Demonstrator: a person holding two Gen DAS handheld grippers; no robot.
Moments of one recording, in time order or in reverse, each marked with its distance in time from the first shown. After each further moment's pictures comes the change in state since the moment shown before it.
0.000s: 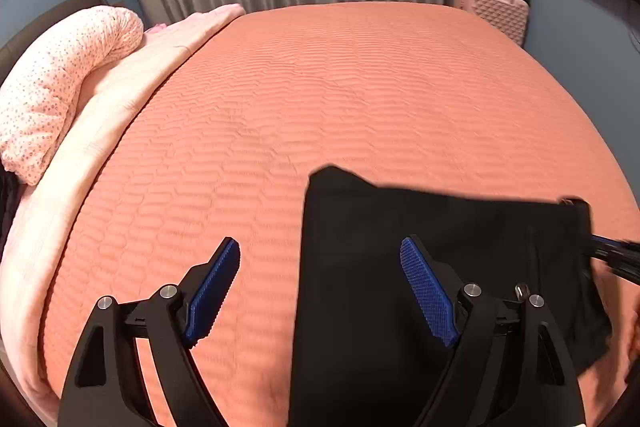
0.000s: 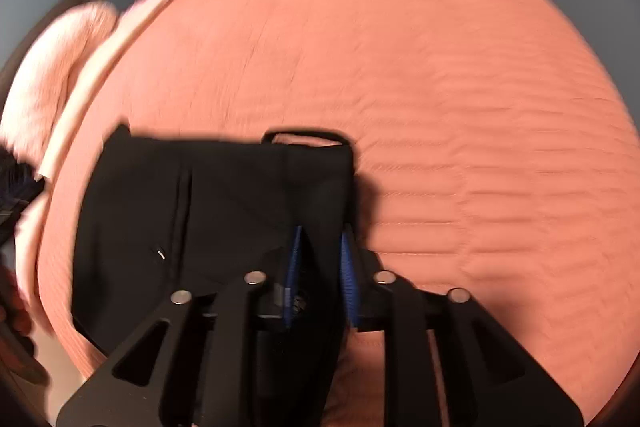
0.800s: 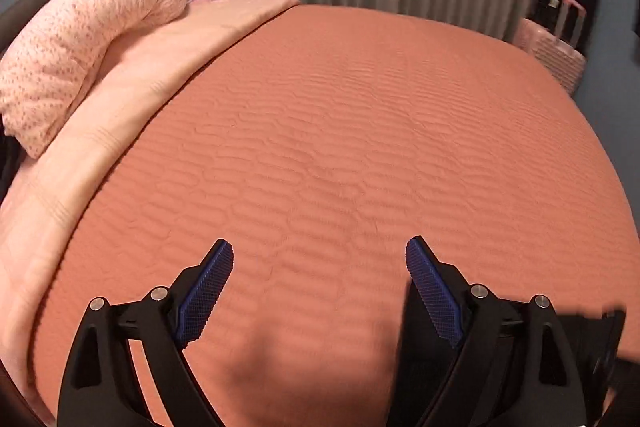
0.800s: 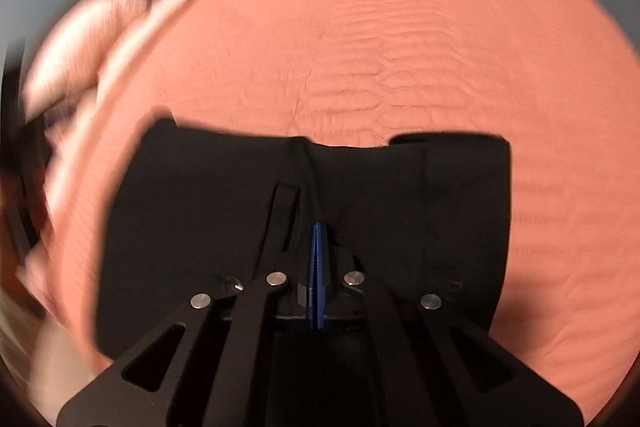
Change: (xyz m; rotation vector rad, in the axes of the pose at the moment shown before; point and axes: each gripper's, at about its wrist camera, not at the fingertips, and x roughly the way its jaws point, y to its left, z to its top) left arm 0.043 0.090 0.043 -0.144 -0.001 0.029; right arm 0.060 0.056 0.015 -0.027 0.138 0.247
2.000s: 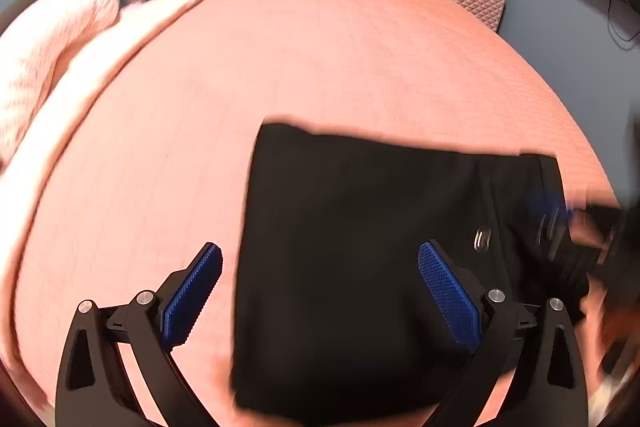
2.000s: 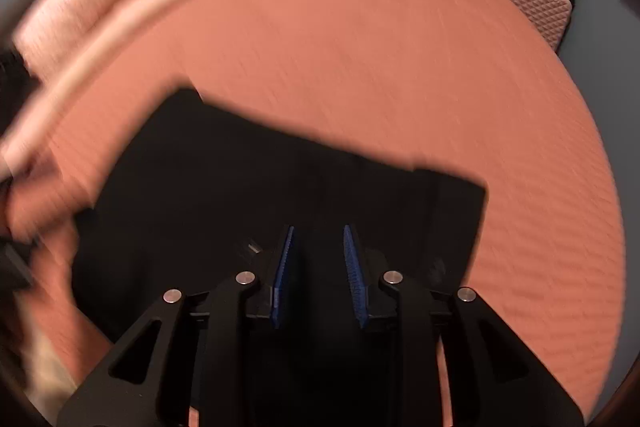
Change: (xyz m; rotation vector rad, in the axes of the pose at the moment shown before) left arm -0.042 -0.127 -0.094 0.171 0.073 -0.120; right arm -0.024 0.002 -0.073 -0.326 -0.030 -0.342
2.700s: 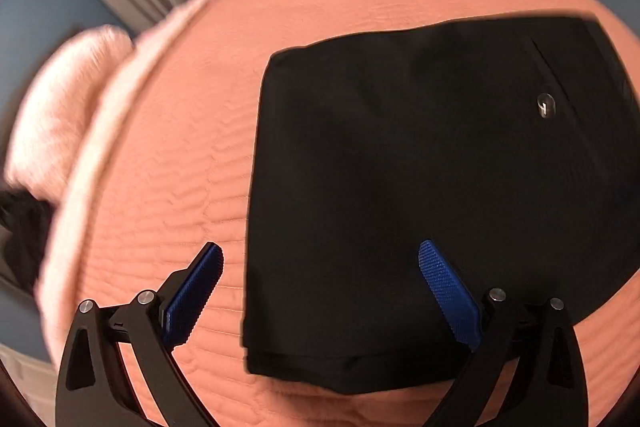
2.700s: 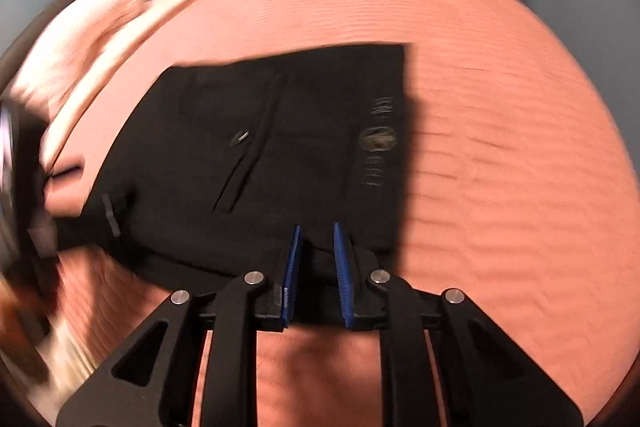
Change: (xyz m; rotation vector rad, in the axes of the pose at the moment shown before) left arm 0.010 -0.046 -0.079 0.235 0.070 0.299; right arm -0.086 -0.040 -0.094 0.250 -0.100 0.071
